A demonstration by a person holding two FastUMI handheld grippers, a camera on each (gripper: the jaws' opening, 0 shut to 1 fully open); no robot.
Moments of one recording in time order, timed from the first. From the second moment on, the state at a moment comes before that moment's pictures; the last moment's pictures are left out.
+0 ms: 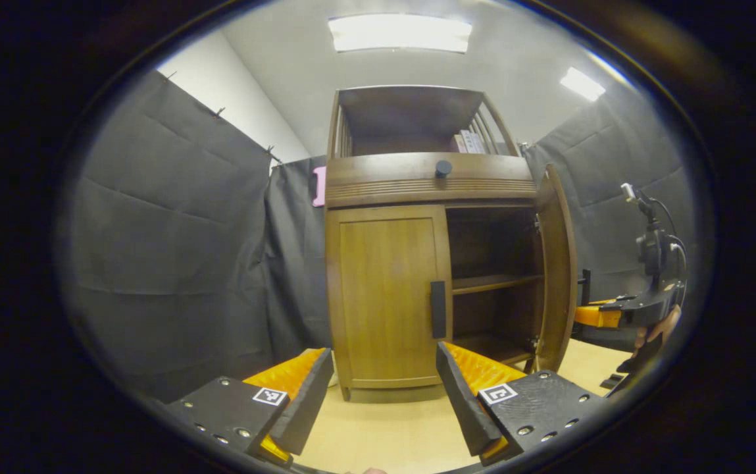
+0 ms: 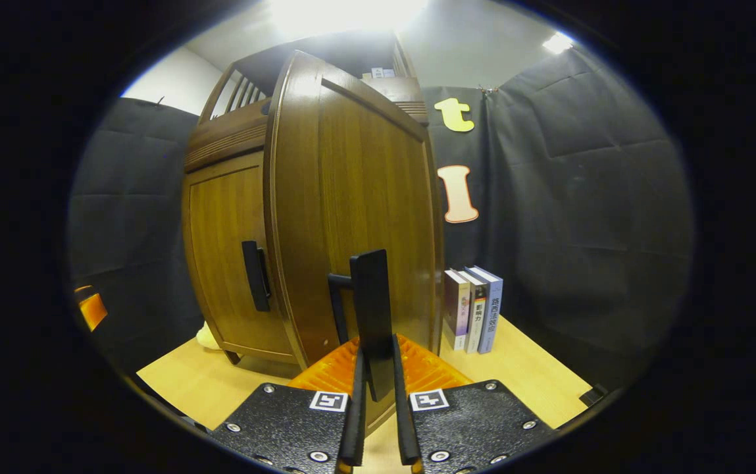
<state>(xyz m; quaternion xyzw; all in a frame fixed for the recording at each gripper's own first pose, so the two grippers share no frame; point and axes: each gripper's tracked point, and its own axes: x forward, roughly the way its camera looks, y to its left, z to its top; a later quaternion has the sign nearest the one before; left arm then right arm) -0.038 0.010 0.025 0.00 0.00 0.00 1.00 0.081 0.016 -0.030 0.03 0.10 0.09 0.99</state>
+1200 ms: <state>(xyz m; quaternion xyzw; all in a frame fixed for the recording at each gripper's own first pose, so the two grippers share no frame) 0.029 -0.058 0.008 -0.03 0.03 -0.07 1.00 0.042 -0.127 -0.025 0.01 0.09 -0.05 0.99</state>
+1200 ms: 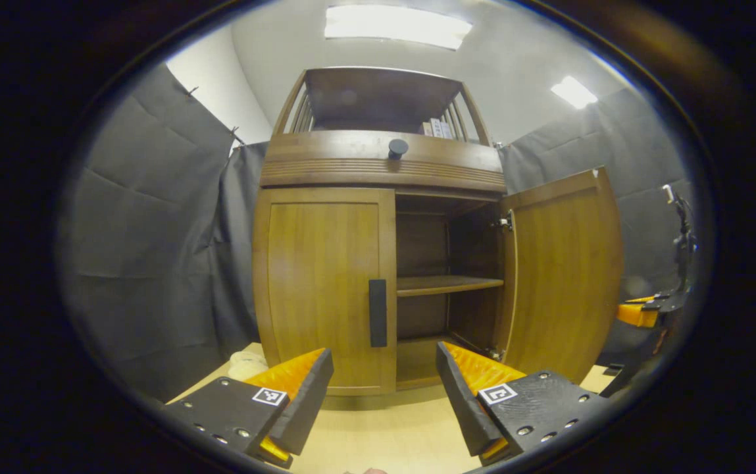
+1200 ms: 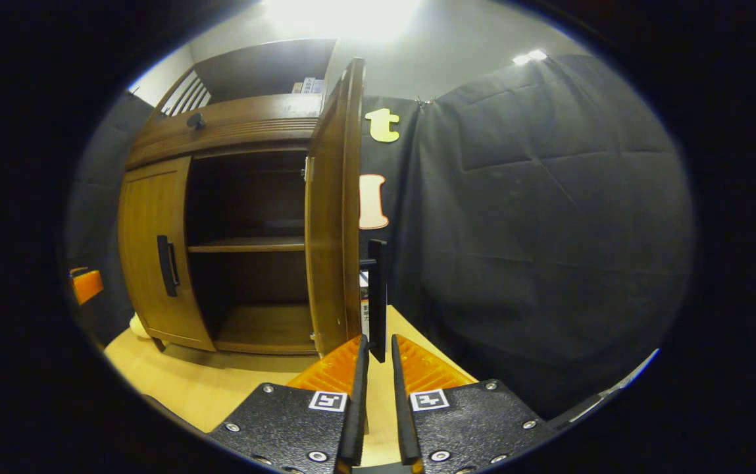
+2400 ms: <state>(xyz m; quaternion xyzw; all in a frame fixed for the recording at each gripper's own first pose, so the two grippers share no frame) 0.224 -0.071 -0.012 -0.04 0.02 -0.05 1.00 0.036 -0.077 -0.033 -0.01 0.07 -0.01 1.00</state>
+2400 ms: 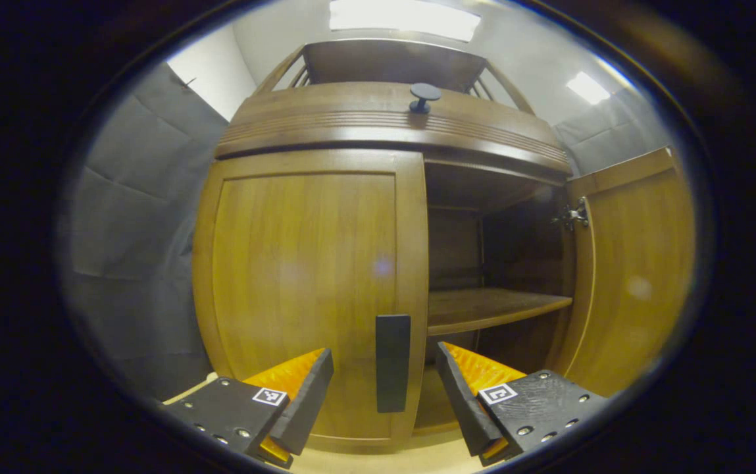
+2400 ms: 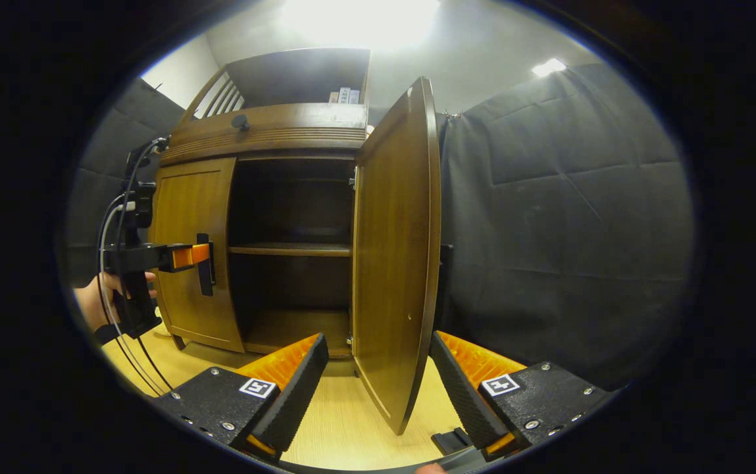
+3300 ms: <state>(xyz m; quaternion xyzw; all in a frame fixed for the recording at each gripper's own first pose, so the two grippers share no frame) 0.242 -0.070 -0.048 -0.05 0.08 -0.06 0.99 0.038 -0.052 -0.041 0.00 0.08 0.02 1.00</state>
